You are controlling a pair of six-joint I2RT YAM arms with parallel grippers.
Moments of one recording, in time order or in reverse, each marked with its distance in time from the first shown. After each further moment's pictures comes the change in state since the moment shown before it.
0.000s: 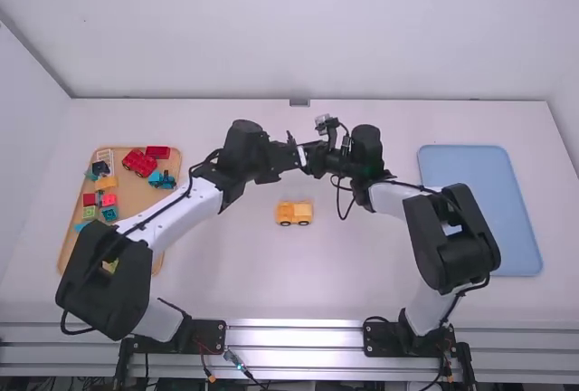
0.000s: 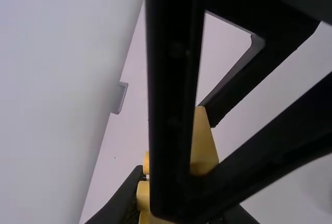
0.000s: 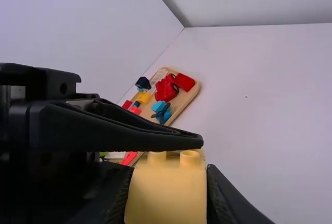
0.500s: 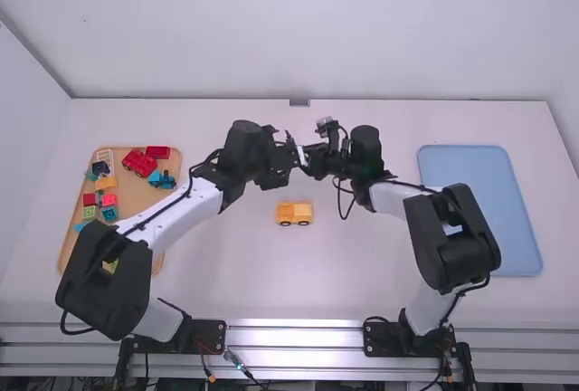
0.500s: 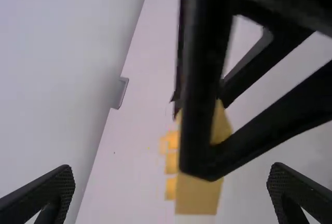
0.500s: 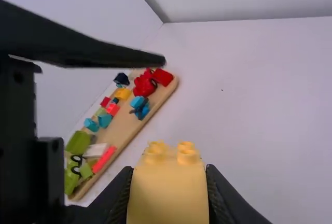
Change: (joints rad) left arm -0.002 0.000 0.000 -0.019 -0.034 -0.029; right arm -0.007 0.000 0.000 -0.098 0.069 -0.103
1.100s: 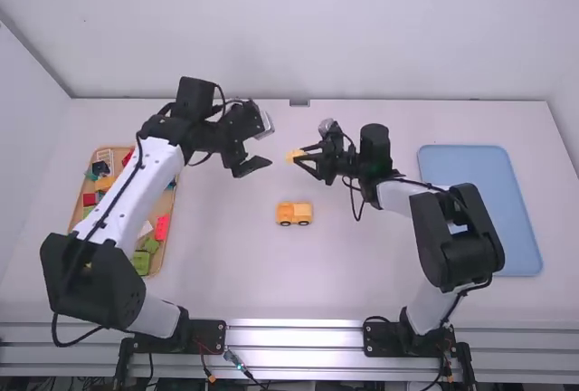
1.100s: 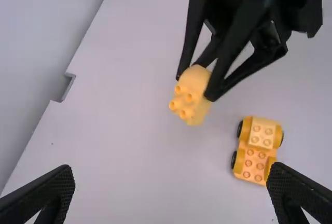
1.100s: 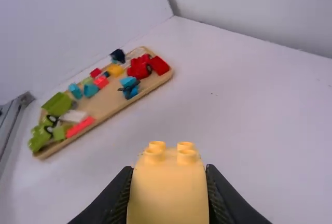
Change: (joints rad) left arm 0.250 0.014 0.409 -0.694 0.494 -0.021; right arm -0.055 0.000 0.000 -0.028 -0.142 -0.357
